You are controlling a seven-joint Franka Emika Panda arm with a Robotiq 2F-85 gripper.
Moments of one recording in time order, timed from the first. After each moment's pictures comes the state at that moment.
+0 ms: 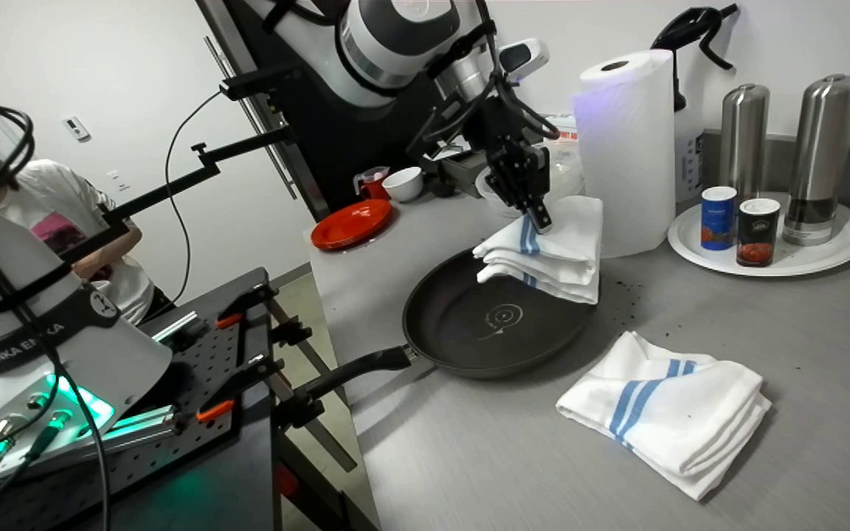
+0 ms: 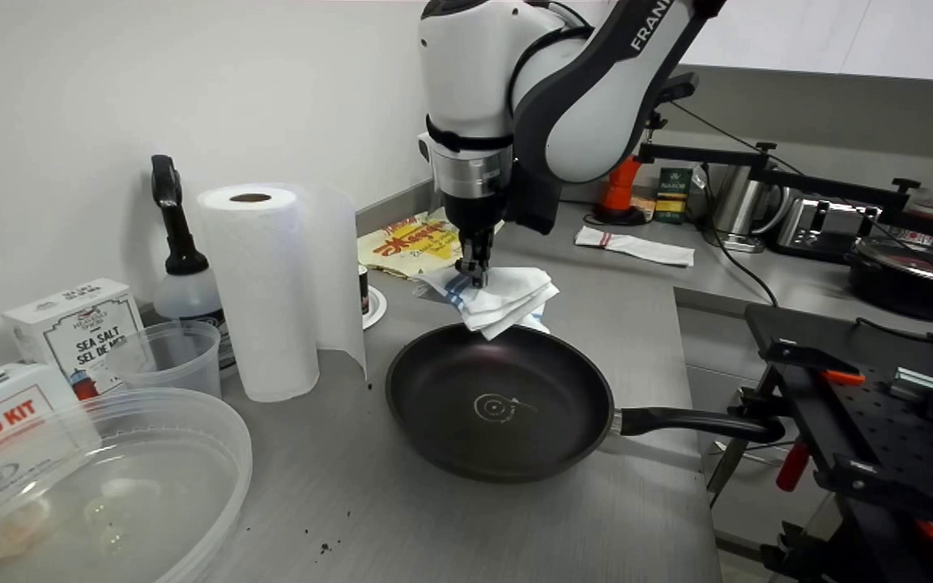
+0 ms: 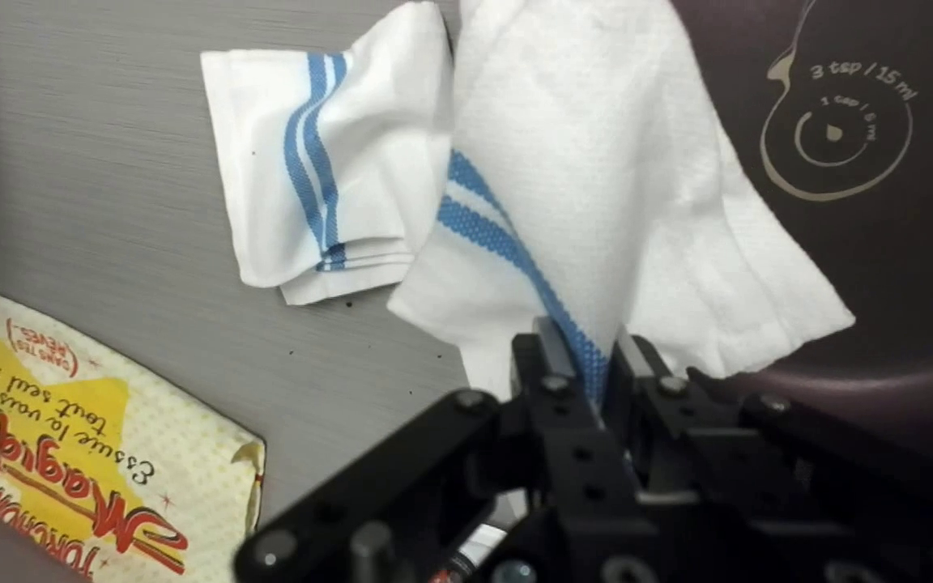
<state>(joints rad) 0.14 0.60 -0.29 -2.04 -0.54 2.63 0.30</state>
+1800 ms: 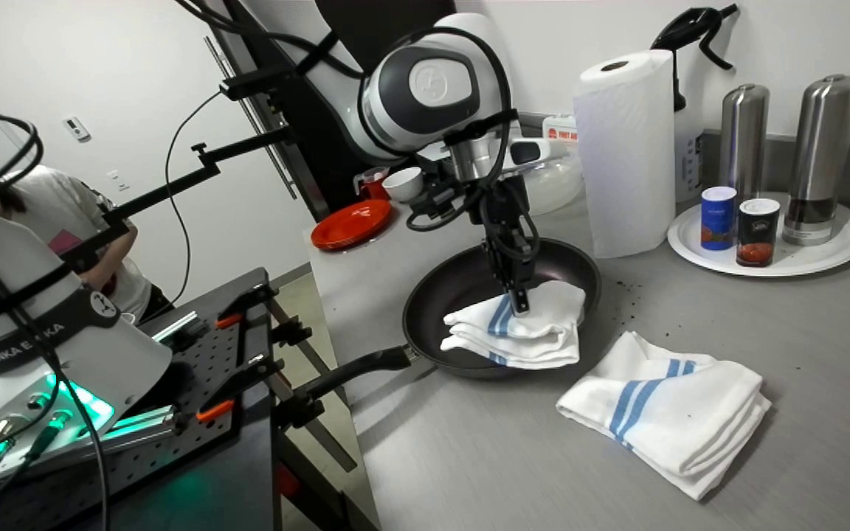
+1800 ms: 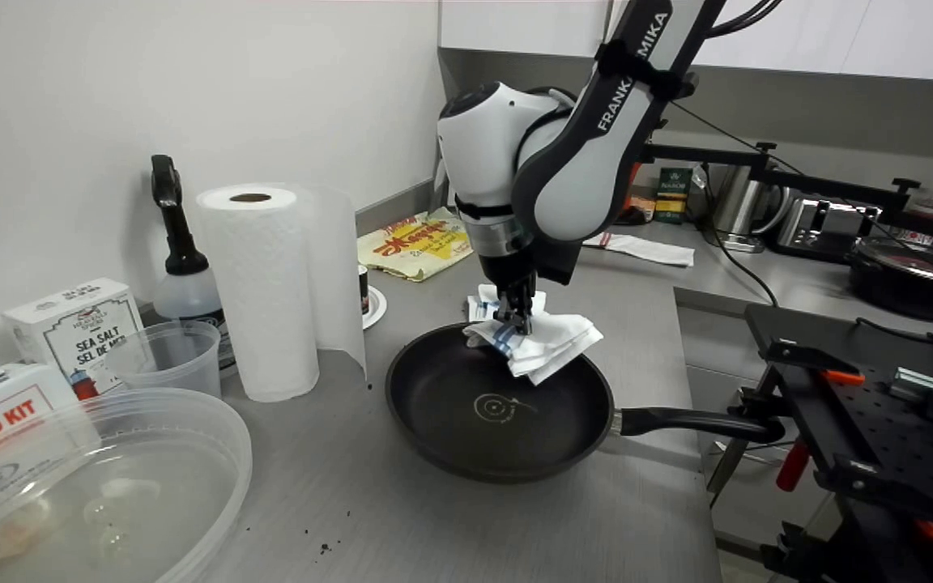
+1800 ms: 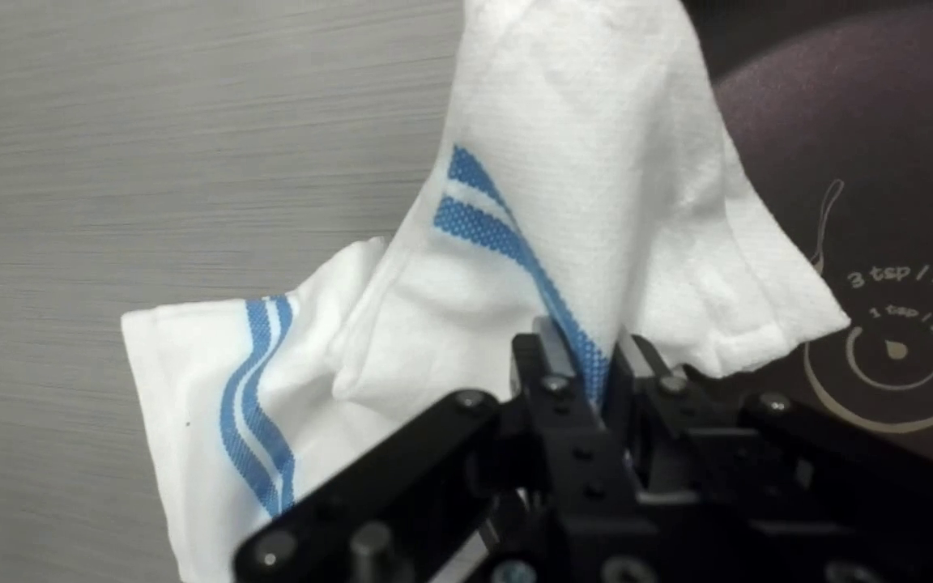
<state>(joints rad) 0.06 0.74 -0.26 -2.01 -0.39 2.55 0.29</state>
